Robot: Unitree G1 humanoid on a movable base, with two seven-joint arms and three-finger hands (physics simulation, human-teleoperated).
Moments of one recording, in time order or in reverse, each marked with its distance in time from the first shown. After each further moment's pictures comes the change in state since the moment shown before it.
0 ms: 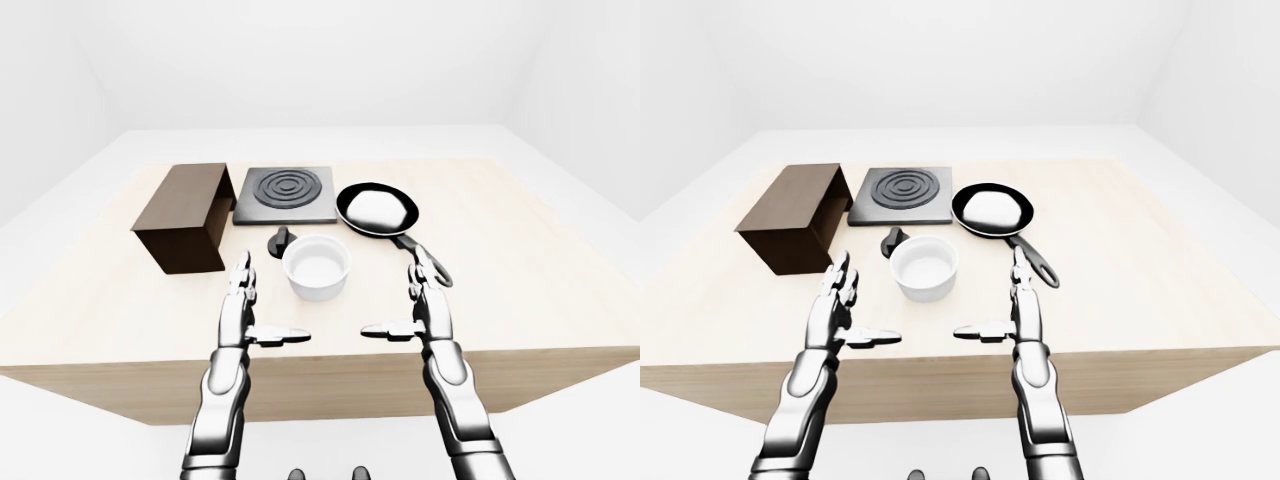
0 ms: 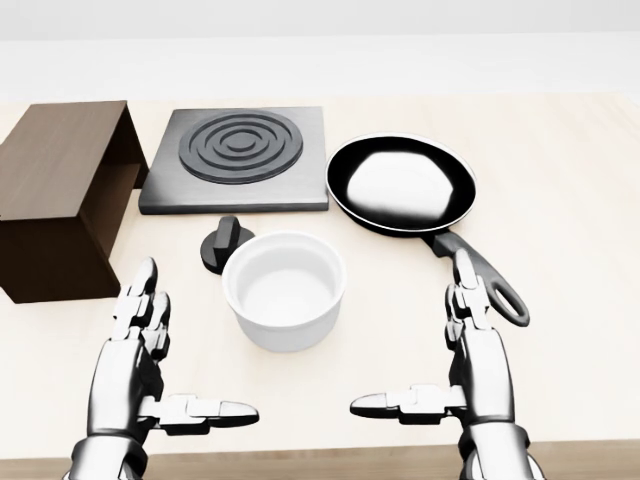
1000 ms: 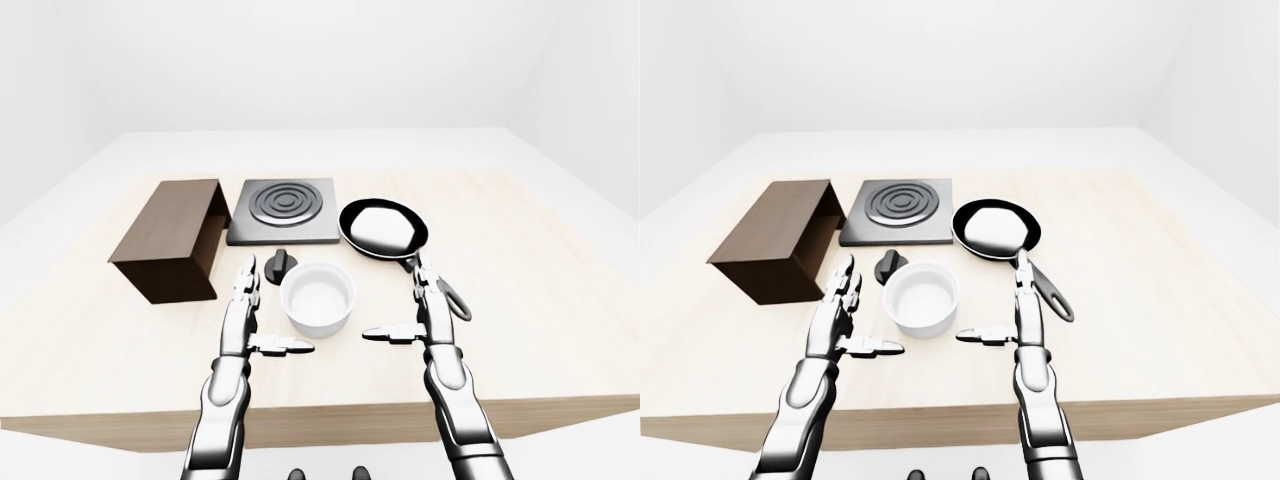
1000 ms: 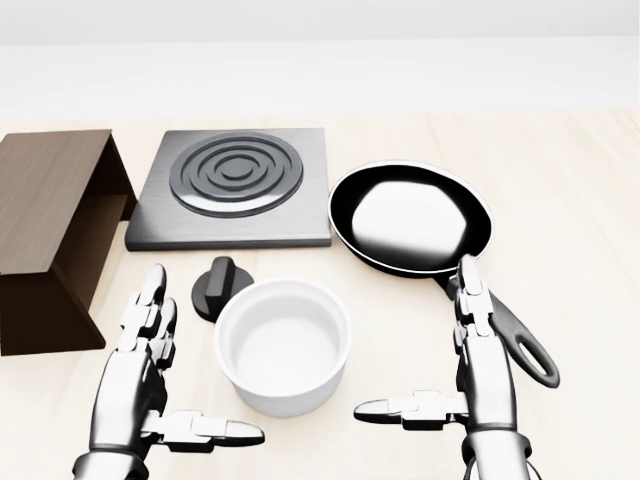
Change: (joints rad) left arm 0.061 -0.002 -0.026 -0.056 0.046 -0.015 -0.033; right arm 0.014 -0.003 0.002 0.037 -0.085 -0.061 -0.060
